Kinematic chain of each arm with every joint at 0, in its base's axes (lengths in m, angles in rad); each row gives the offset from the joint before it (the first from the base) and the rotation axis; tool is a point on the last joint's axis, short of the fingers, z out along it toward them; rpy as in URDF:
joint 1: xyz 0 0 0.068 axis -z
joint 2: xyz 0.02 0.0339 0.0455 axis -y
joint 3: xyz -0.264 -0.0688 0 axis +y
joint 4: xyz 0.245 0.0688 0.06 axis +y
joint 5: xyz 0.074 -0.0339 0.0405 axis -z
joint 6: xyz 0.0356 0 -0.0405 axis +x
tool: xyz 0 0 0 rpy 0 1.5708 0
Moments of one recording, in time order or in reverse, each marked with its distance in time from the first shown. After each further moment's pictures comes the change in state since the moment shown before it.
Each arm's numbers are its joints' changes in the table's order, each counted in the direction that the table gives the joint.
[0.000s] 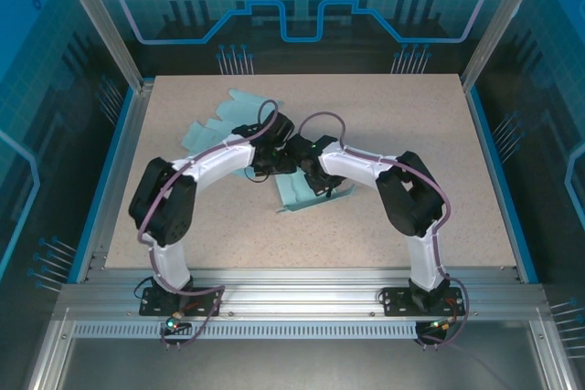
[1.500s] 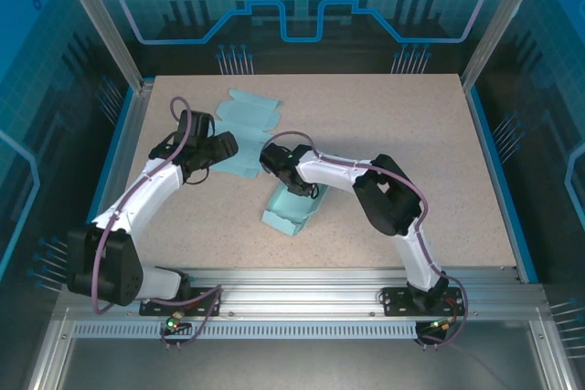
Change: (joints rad) left arm -0.362 0.462 0.332 -0.172 -0.051 0.061; right arm -0.108 -0.137 -0.123 -0.094 0.130 -0.617
